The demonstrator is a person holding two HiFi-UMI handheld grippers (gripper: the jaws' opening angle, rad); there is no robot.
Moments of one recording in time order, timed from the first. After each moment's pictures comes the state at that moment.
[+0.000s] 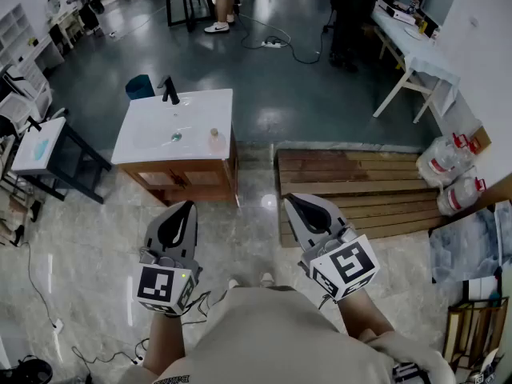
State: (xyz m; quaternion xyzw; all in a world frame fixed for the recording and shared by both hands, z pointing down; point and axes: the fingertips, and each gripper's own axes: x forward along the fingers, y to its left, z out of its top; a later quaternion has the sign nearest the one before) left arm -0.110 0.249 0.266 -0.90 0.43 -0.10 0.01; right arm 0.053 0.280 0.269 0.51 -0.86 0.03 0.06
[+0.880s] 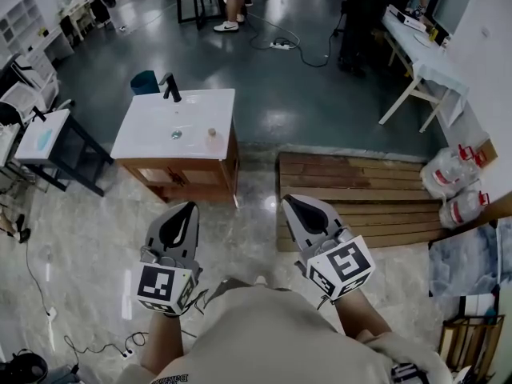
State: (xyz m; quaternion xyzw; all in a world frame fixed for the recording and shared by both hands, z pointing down) left arm -0.071 0.249 0.282 -0.89 0.44 -0.11 0.01; right arm 0.091 0.268 0.290 0.49 -0.87 0.05 0.05
